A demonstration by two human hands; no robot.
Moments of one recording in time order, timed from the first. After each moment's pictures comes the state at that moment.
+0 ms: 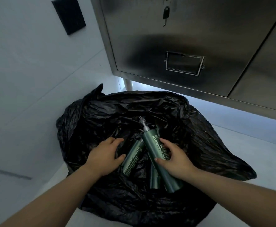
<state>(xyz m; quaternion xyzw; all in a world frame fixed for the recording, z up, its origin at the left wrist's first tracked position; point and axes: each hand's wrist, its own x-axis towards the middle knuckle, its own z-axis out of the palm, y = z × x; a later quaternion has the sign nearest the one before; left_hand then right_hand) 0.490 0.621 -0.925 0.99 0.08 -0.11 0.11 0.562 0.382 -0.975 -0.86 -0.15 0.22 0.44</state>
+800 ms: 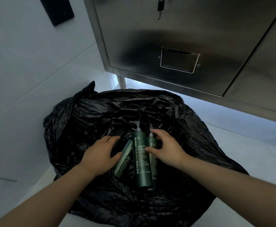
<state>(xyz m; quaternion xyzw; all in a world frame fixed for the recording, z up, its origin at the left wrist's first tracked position) 0.504 0.612 -0.936 0.99 0.07 -0.08 0.13 0.597 0.390 -0.961 -0.86 -0.22 0.19 0.41</state>
